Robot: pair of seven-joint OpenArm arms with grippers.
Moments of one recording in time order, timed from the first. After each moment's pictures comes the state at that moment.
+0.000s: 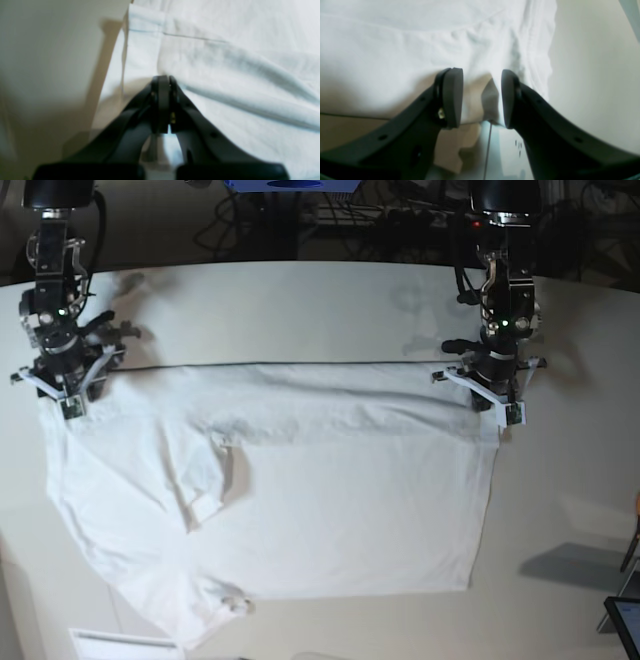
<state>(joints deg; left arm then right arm) 12.2 -14.9 -7.6 92.2 -14.5 2.2 31.9 -14.9 16.6 11.1 90.1 -6.4 14.5 -28.1</state>
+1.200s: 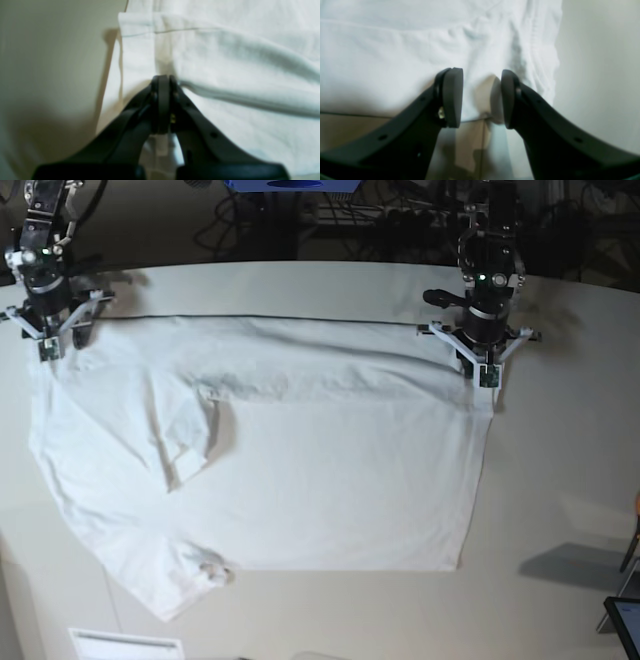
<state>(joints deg) 22.7 -14.0 -4.6 99.8 -2.3 2.2 30.2 -27.3 10.0 26.1 96.6 -3.3 22.4 -26.6</state>
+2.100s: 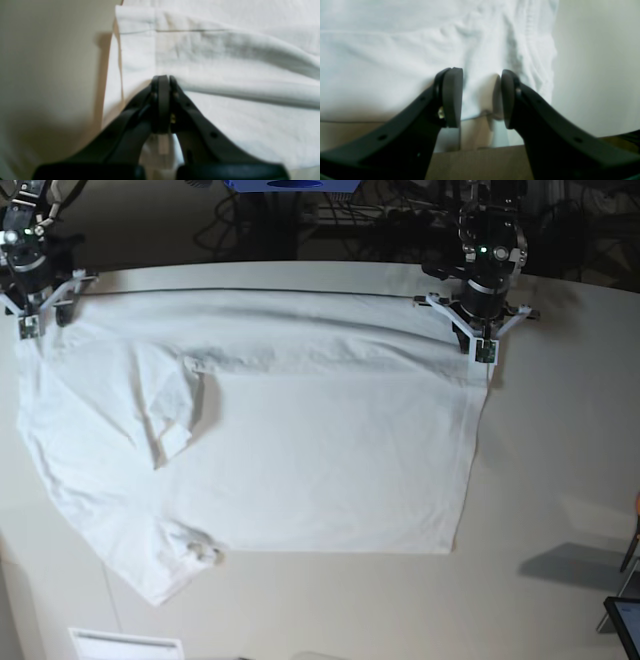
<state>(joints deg) 29.1 -14.2 -5.0 105.7 -2.3 1.2 32.1 -31.8 9.8 31.3 96.9 -1.7 24.3 -25.7</state>
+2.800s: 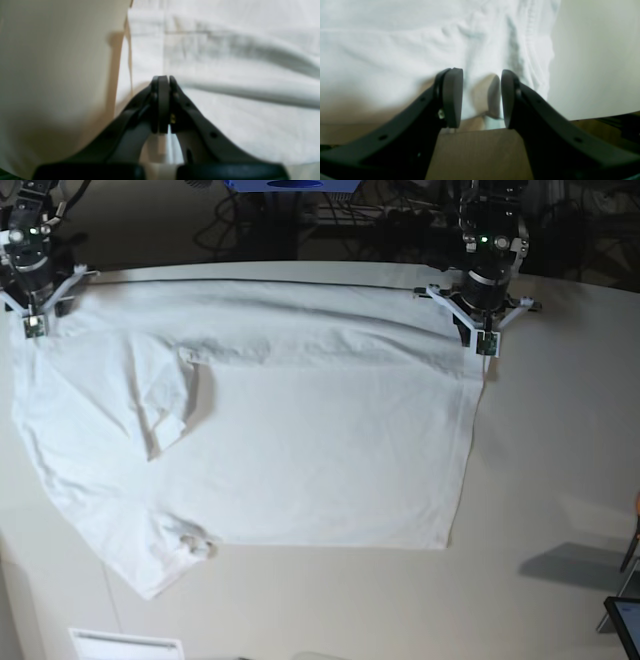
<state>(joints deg) 31.5 -14.2 -5.1 109.2 -2.3 1.5 32.8 -30.9 7.8 31.4 103.1 -6.0 24.8 -34.8</state>
